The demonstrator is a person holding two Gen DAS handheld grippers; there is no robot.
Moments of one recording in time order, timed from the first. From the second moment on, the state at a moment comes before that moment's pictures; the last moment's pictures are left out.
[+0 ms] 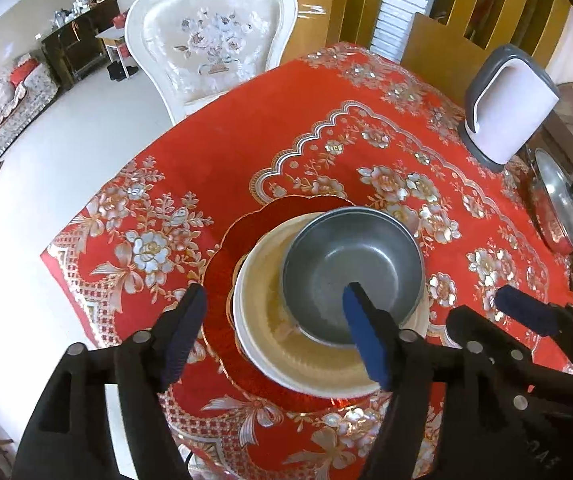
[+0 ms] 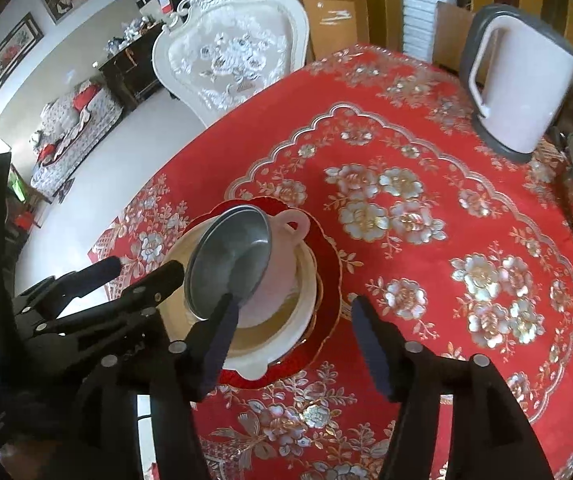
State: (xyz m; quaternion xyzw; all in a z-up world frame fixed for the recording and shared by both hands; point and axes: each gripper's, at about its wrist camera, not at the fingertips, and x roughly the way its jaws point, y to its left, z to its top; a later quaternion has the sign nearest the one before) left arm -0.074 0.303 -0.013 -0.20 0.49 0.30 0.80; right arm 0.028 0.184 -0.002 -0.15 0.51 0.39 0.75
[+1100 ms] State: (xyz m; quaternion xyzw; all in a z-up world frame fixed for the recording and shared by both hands) left arm -0.113 0.280 -0.009 -0.20 0.47 0.34 0.79; right arm 0.006 0.162 -0.016 -0.17 0.50 0.33 0.78
